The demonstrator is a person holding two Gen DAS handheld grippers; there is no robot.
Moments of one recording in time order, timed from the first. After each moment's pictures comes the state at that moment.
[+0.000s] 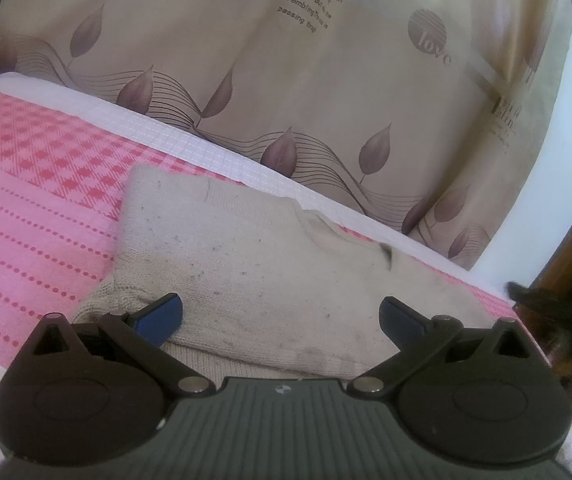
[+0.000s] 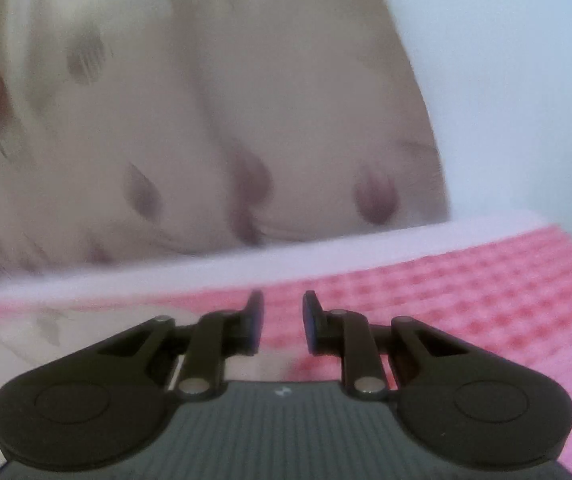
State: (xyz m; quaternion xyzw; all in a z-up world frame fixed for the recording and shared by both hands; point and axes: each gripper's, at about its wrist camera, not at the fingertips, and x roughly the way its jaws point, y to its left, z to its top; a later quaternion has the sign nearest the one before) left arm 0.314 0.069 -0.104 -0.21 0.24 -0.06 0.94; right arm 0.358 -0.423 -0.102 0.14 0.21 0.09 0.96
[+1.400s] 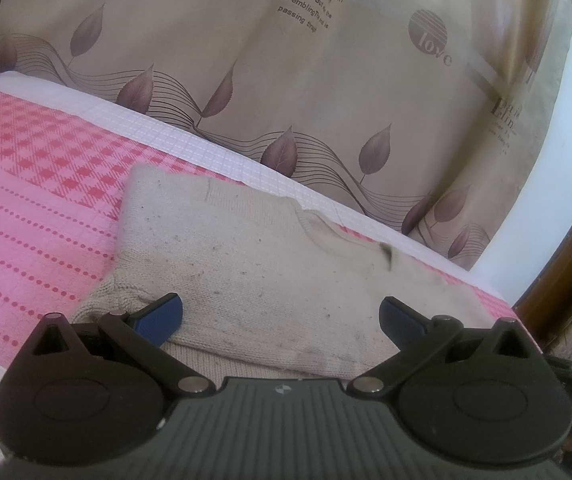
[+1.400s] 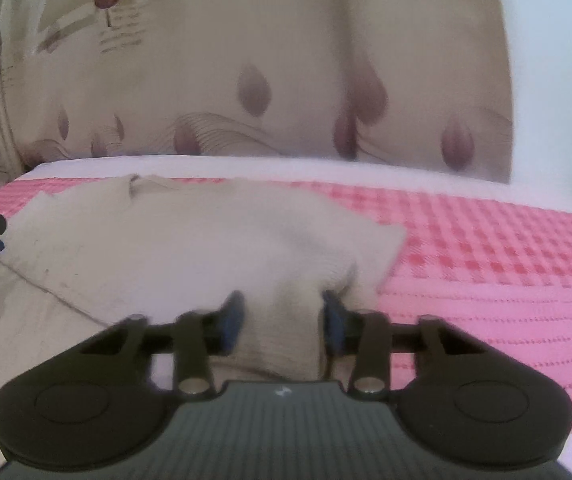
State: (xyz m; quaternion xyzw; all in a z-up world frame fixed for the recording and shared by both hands) left arm 0.315 0.069 -0.104 -0.21 0.24 -0.06 0.94; right arm 0.298 -0.335 -0.126 0.00 0.29 0.15 0.95
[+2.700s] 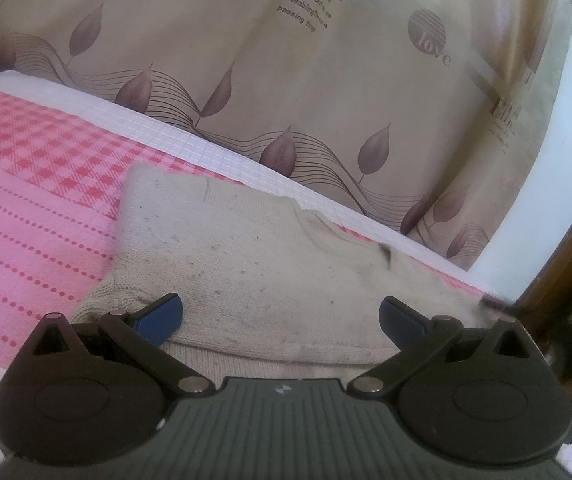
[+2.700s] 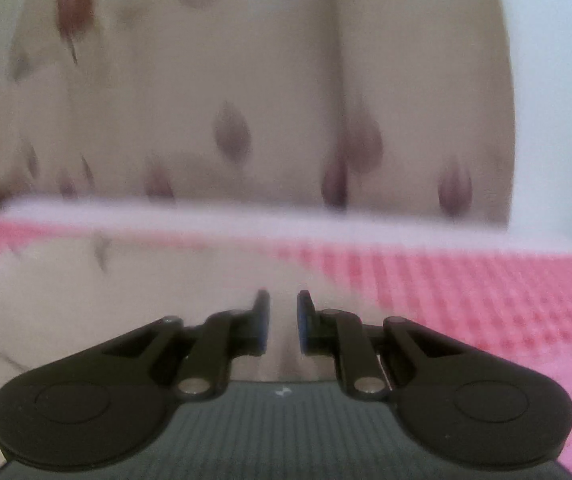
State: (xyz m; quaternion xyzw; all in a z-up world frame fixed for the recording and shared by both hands) left arm 0.315 0.068 -0.105 -0.21 0.24 -0.06 0.94; right arm 0.366 -0.317 -0.117 0.01 0.29 0.09 0.95
